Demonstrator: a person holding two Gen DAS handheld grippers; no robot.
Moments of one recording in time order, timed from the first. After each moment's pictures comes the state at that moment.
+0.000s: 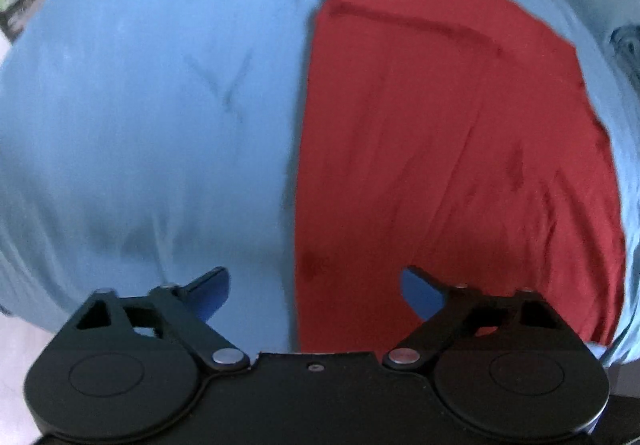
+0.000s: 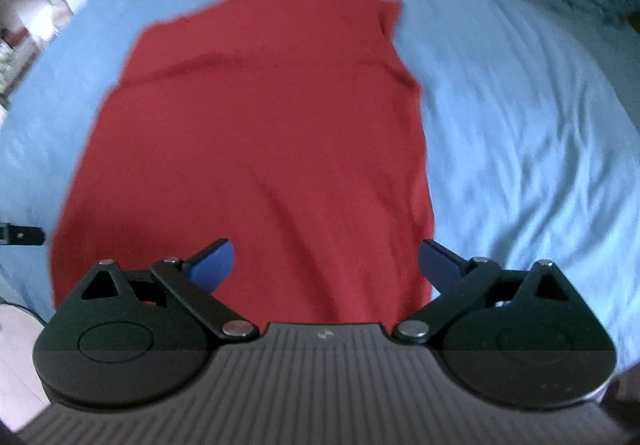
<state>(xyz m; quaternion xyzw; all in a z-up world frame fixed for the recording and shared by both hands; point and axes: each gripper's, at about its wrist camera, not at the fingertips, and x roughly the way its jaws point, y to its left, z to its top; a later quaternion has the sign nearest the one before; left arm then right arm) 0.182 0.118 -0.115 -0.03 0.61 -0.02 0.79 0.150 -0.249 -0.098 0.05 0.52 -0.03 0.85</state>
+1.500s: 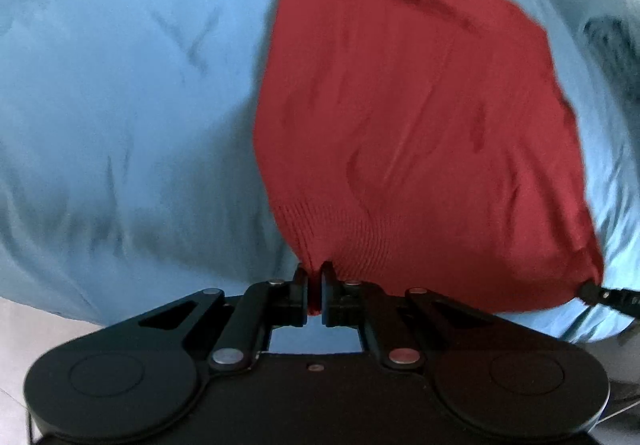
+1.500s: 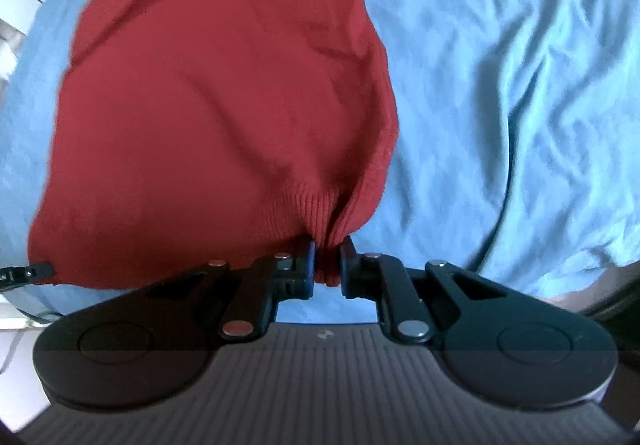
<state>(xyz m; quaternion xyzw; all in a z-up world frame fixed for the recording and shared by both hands) 0.182 0.110 -0.111 -0.08 0.62 -0.06 0.78 0.107 -0.312 -0.144 0.19 0.59 -0.05 0.78</state>
